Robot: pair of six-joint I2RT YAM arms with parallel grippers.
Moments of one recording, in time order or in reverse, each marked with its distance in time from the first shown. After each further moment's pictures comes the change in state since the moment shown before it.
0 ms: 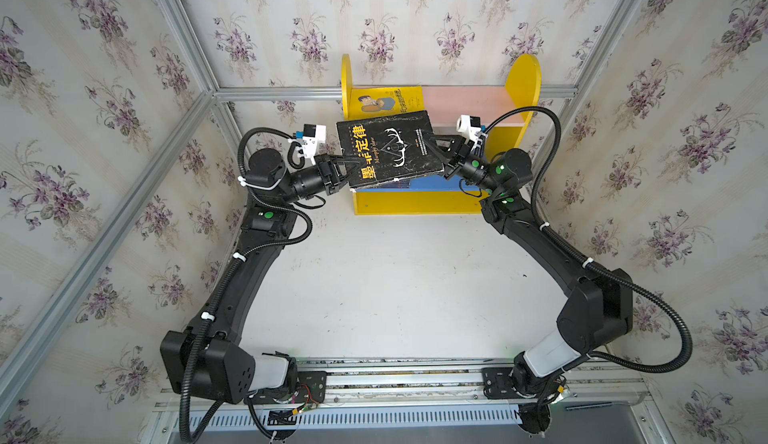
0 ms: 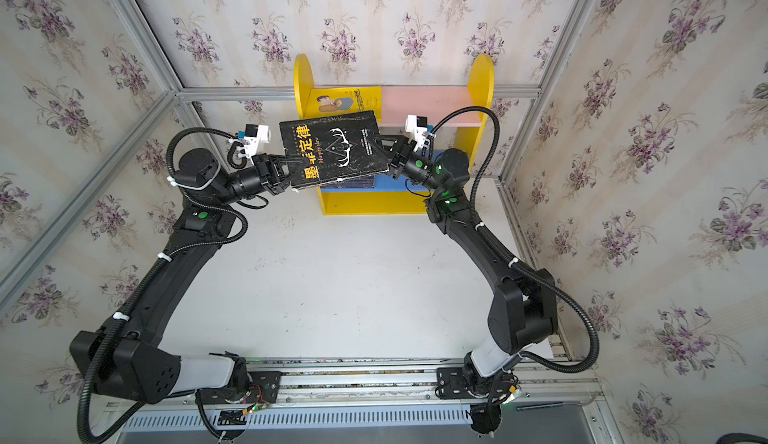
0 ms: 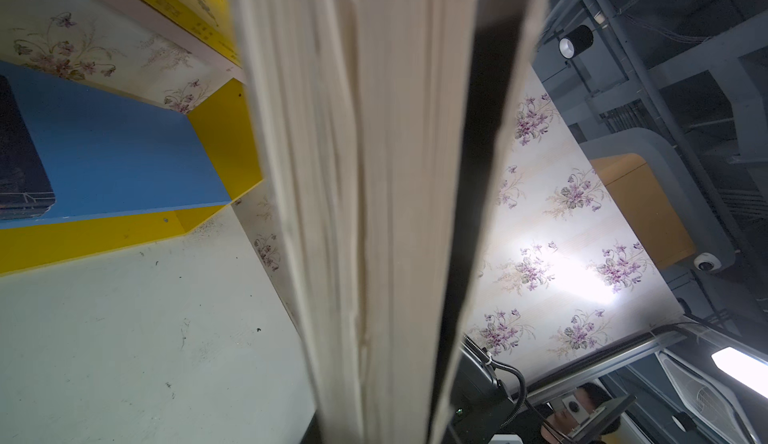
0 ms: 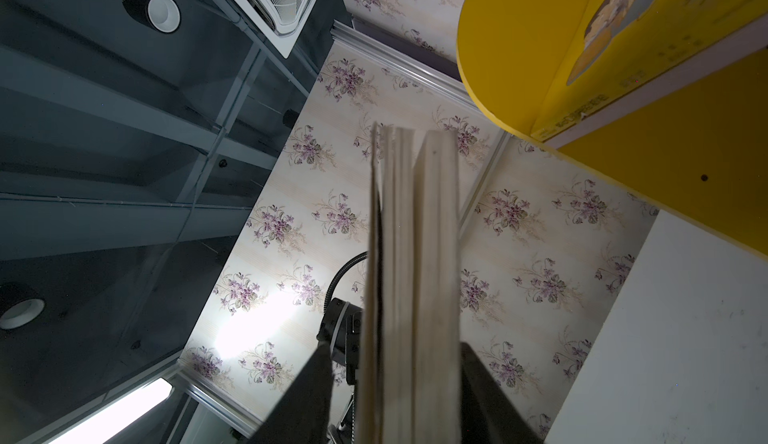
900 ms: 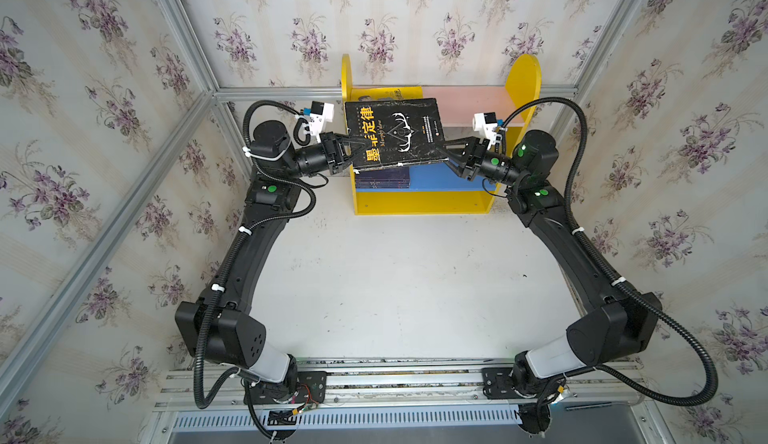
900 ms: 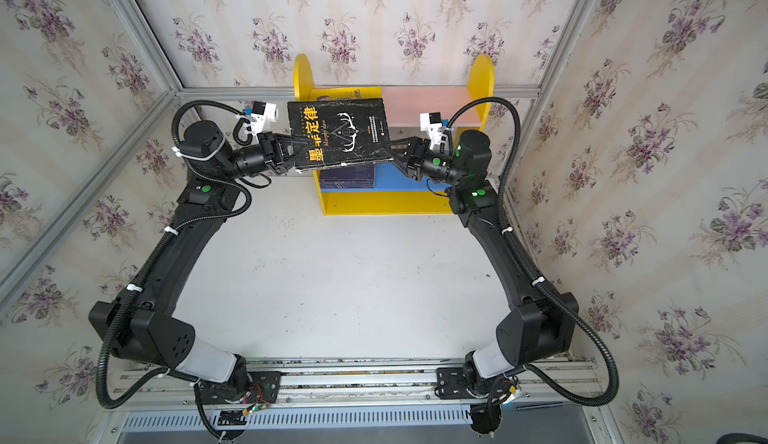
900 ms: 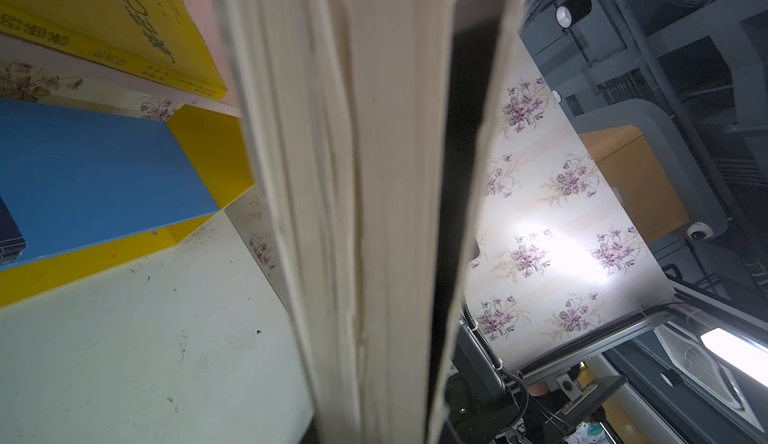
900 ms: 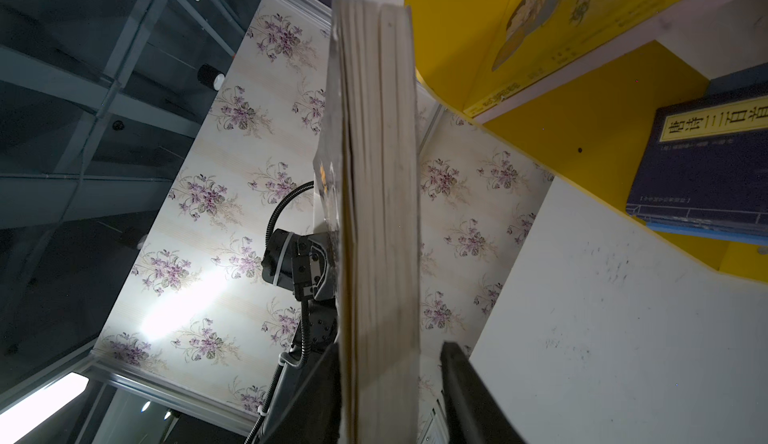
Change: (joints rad) left arm -0.001 0.185 0.279 -0.121 0.070 0.048; right arm -0.098 -0.071 0.130 -0.514 -0.161 -0.293
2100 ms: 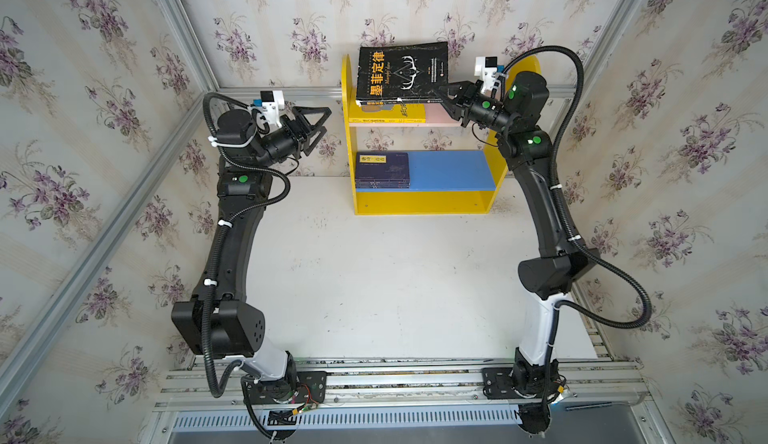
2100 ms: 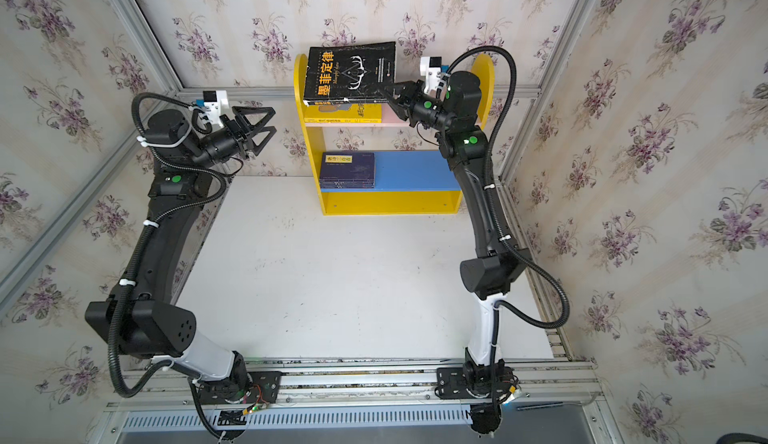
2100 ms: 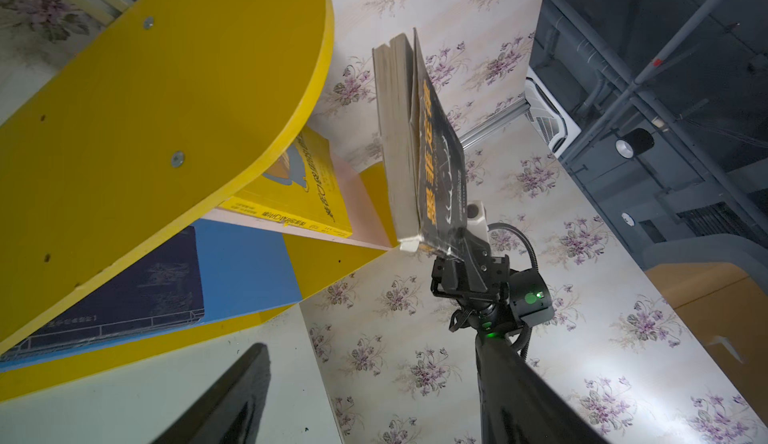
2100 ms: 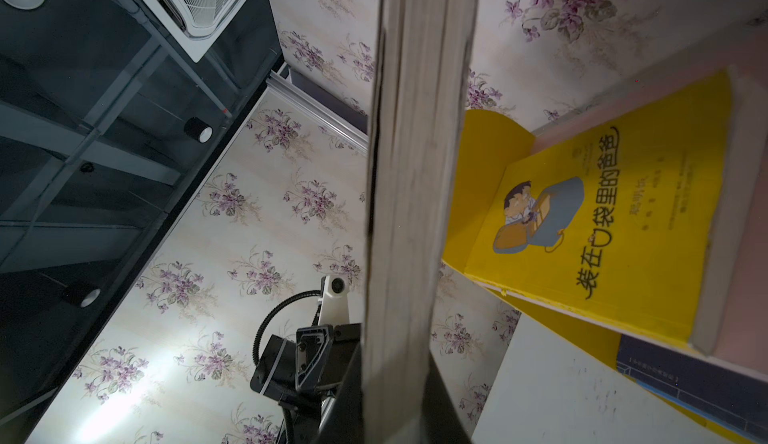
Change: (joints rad) left arm 0.200 0.018 0.069 -0.138 -0.206 0.034; right arm 0.001 0.597 1.123 -0.488 0.197 -0.067
